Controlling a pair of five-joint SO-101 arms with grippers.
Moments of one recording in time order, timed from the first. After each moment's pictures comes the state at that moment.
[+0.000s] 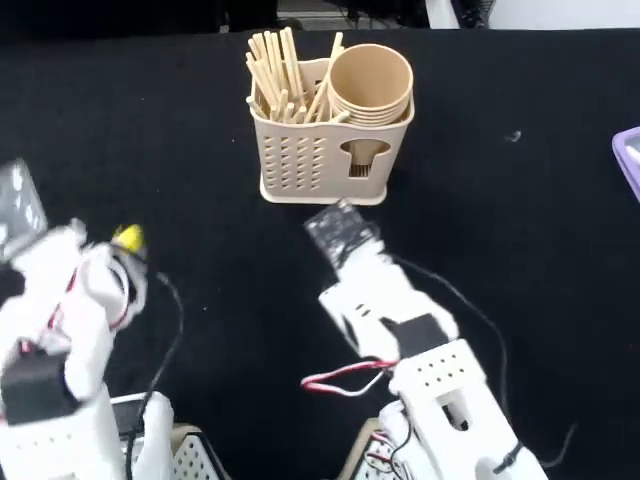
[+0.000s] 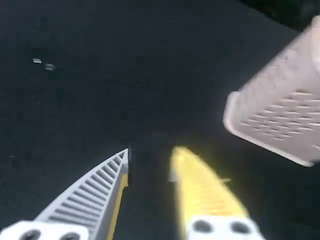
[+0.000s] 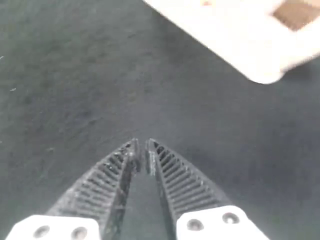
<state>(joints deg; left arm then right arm) -16.6 -72.4 37.8 80.8 12.0 -20.0 -57.7 76.9 41.1 16.9</state>
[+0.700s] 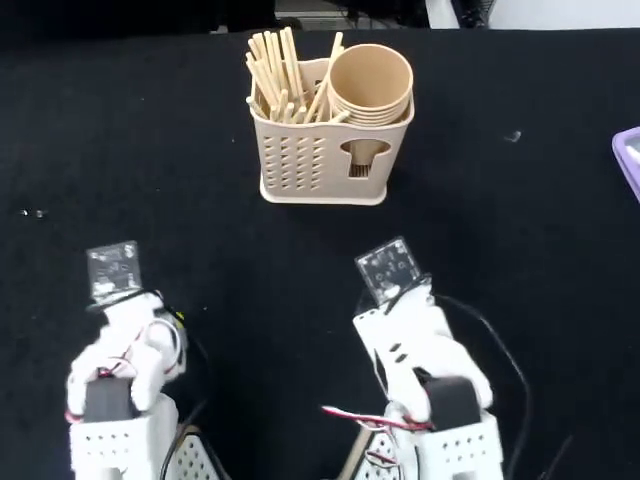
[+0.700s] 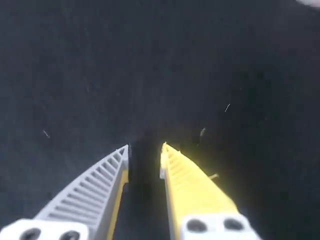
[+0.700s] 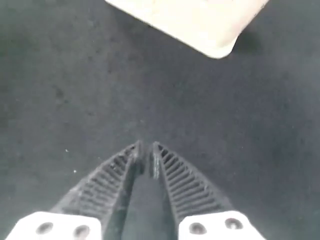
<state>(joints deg) -10.7 -104.5 92.1 74.1 4.3 -11.3 -103.1 90.9 66.0 16.7</state>
